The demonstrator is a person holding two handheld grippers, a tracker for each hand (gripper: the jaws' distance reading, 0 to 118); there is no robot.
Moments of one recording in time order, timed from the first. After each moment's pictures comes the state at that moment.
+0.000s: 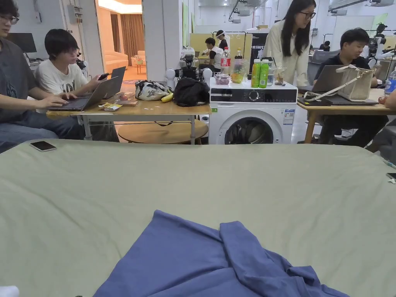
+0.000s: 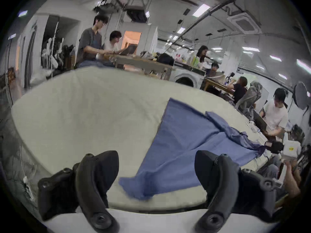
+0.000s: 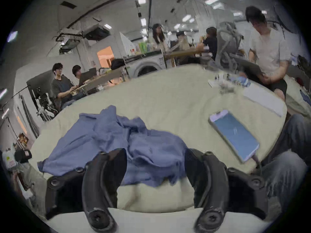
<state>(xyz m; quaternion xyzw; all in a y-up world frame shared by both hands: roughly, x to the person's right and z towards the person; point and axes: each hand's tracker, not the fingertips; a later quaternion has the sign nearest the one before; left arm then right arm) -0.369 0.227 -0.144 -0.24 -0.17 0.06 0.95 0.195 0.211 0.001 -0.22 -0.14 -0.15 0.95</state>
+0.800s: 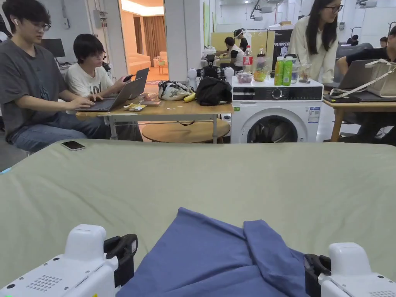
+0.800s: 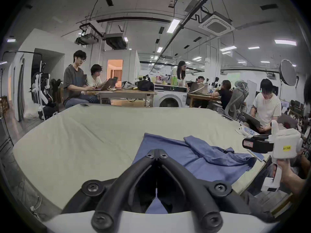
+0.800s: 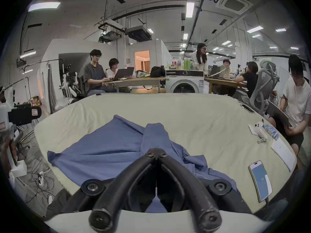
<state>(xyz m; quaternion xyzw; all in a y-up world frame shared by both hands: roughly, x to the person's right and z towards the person) -0.298 0.292 -0.136 -0.15 -0.20 0.02 0.97 0.100 0.251 -0.074 -0.20 -0.03 -0.03 0.98</state>
